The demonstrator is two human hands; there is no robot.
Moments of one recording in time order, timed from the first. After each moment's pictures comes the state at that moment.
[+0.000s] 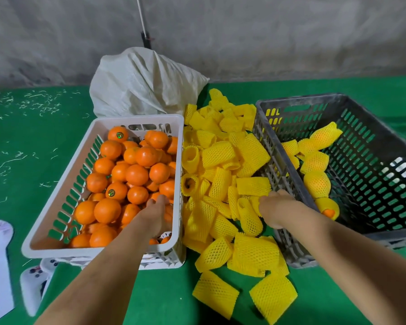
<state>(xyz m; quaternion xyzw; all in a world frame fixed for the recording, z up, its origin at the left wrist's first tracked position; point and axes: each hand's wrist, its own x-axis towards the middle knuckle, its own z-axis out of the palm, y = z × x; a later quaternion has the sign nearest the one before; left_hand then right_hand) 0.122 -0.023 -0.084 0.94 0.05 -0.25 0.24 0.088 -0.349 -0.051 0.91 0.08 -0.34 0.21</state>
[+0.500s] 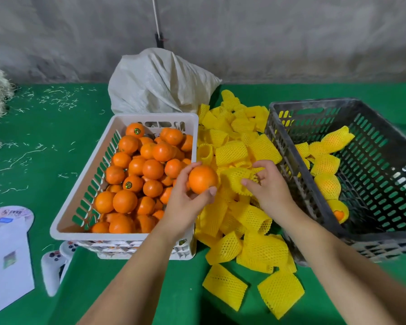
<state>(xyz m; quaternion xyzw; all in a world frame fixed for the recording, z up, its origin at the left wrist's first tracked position) 0.066 -0.060 -0.027 0.69 -0.07 -0.08 0.72 0.072 -0.297 -0.024 0.82 -0.09 0.06 -0.56</state>
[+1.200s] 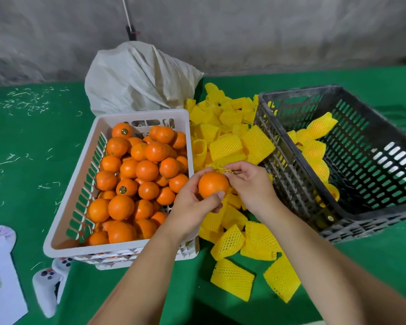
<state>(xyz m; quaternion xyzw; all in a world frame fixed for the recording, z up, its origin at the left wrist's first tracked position) 0.070 -0.061 -0.029 0.62 -0.09 -0.19 0.75 0.062 -0.232 -0.003 0.78 -0.09 0.08 -0.62</state>
